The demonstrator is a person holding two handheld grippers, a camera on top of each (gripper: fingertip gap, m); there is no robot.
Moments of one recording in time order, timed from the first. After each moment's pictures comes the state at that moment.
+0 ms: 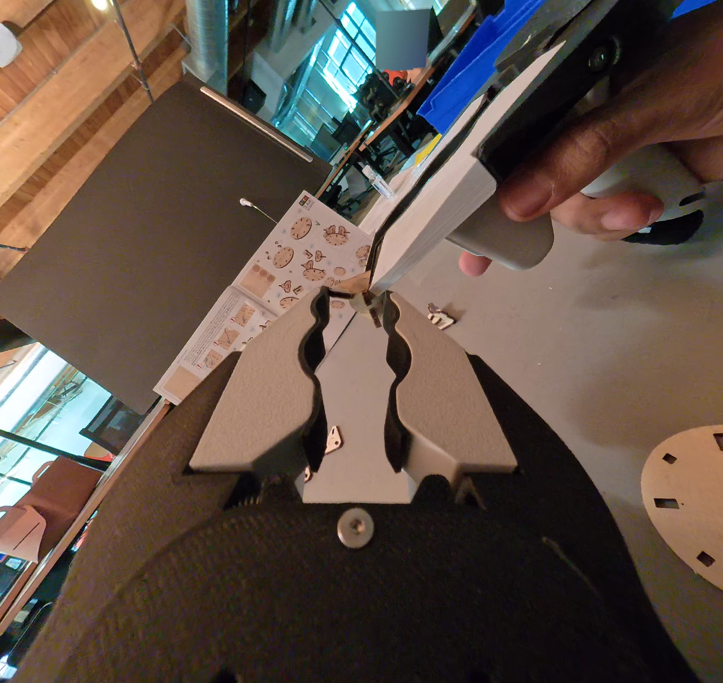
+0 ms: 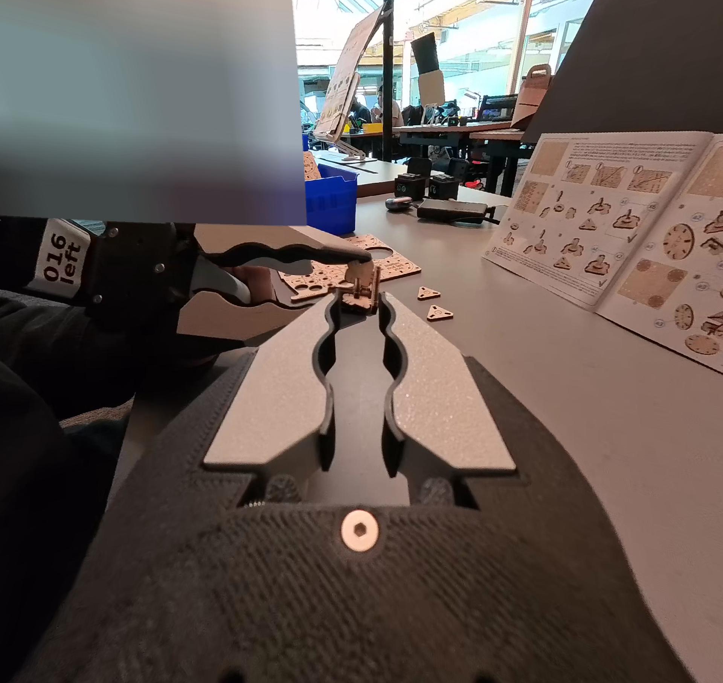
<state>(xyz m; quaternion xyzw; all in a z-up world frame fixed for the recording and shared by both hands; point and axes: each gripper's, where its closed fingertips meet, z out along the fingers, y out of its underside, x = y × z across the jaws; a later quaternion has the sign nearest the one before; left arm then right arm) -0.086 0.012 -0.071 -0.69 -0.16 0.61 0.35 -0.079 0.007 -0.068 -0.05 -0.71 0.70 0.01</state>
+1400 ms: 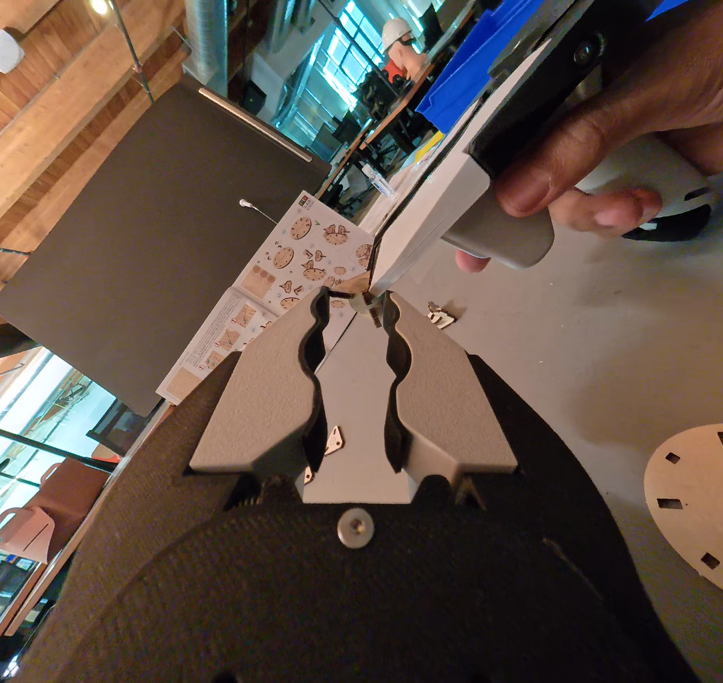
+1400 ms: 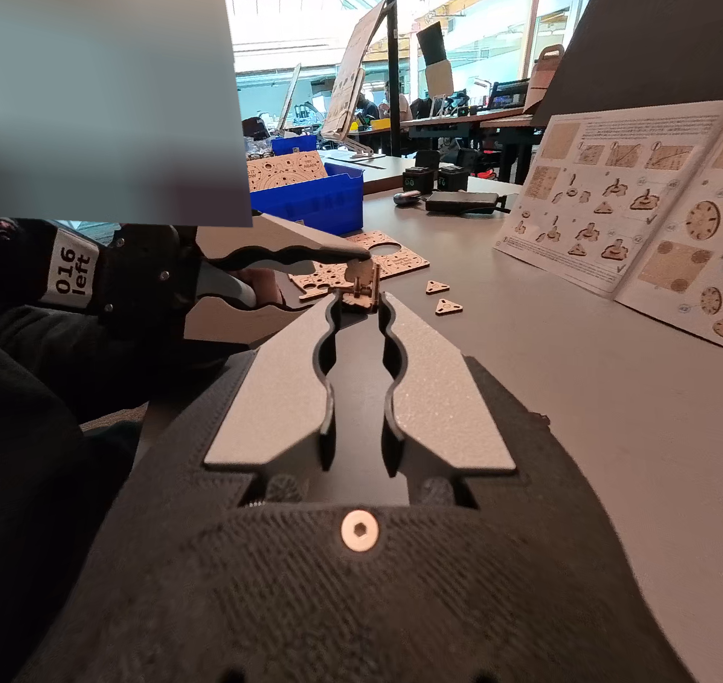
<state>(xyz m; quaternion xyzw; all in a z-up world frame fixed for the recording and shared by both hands) -0.087 0.013 -0.073 -0.69 -0.16 0.61 0.35 -0.080 0.007 -0.071 -0.06 -0.71 0.70 -0.02</state>
